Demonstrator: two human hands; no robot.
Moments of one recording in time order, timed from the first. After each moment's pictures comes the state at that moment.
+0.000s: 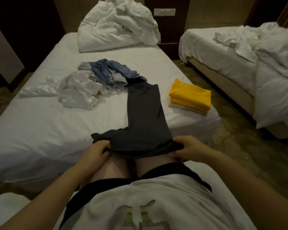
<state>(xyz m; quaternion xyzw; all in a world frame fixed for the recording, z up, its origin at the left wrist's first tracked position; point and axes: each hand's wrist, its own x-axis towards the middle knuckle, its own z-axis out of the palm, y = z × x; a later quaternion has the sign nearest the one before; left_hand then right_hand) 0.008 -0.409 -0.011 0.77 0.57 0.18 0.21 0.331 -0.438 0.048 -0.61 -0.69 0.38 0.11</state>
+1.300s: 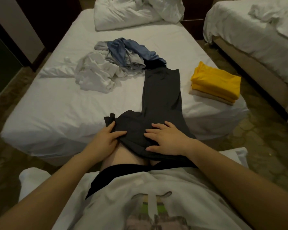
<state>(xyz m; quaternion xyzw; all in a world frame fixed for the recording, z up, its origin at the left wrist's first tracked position) -0.008 -0.415 -0.004 0.78 0.60 0.11 0.14 0.234 -0.396 0.013 -0.43 -0.88 0.13 -0.12</state>
